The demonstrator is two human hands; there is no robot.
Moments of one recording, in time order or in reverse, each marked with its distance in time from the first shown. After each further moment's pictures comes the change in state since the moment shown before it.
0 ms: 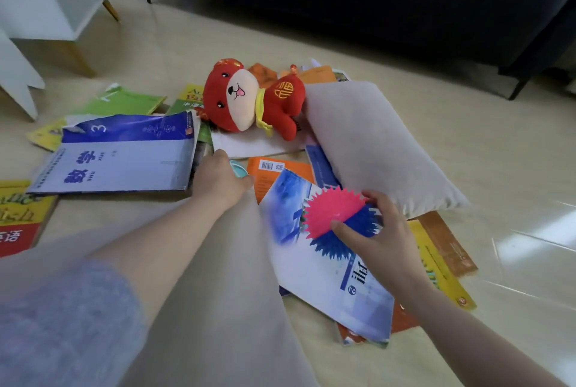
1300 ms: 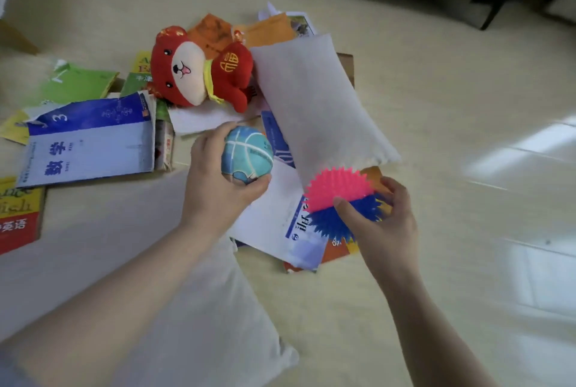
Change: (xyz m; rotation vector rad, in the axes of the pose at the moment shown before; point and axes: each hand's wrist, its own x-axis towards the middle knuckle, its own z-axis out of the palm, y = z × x) left_hand -0.115 0.126 -0.057 -0.390 0.031 0.290; right_hand -0.031 -0.056 -0.131 0.260 0.173 0.393
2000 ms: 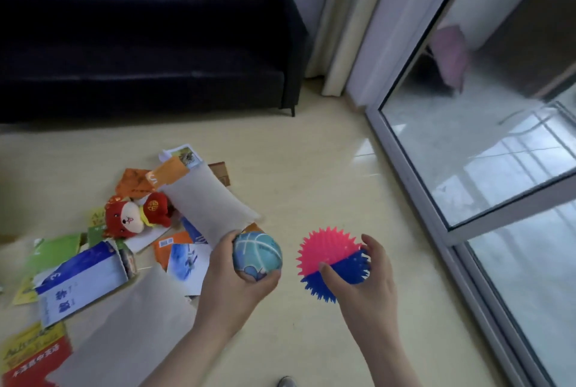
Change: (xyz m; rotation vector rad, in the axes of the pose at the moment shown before) left_hand -0.107 0.535 -0.212 -0.207 -0.518 -0.143; right_hand -0.251 -0.378 -0.400 0.015 0.330 0.169
